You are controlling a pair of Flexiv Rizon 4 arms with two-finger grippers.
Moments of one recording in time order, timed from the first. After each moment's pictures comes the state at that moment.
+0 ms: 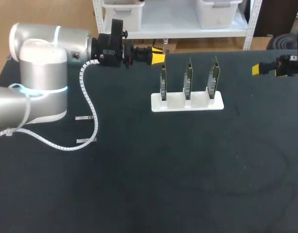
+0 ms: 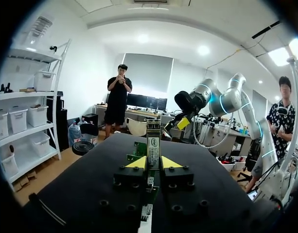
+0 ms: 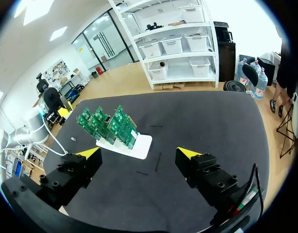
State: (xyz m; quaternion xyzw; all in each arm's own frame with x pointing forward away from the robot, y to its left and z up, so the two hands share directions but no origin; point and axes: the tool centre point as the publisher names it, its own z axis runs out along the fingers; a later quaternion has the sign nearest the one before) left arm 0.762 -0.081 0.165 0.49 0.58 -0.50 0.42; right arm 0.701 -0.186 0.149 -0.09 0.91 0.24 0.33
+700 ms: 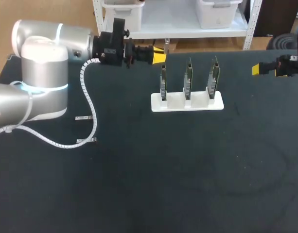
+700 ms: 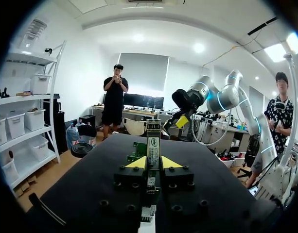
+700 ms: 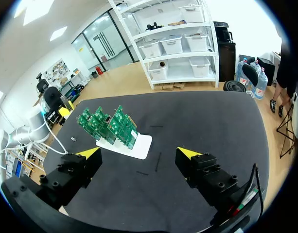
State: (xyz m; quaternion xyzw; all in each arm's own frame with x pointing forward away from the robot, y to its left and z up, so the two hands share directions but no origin) left arm 0.767 -0.083 0.164 0.50 0.57 -0.49 0.42; right arm 0.701 -0.186 0.149 -0.09 0.91 0.24 0.33
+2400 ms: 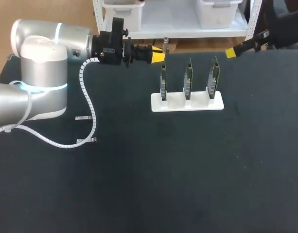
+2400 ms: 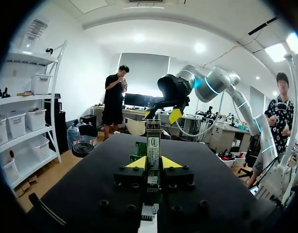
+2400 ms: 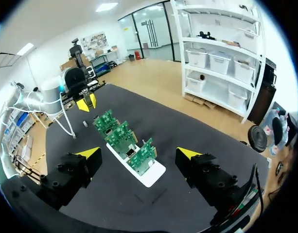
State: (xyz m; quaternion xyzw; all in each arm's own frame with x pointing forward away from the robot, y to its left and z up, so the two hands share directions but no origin) left arm 0.770 -0.080 0.164 0.50 0.57 -0.49 0.43; right arm 0.764 -0.119 0.176 -0.31 0.85 0.26 0.32
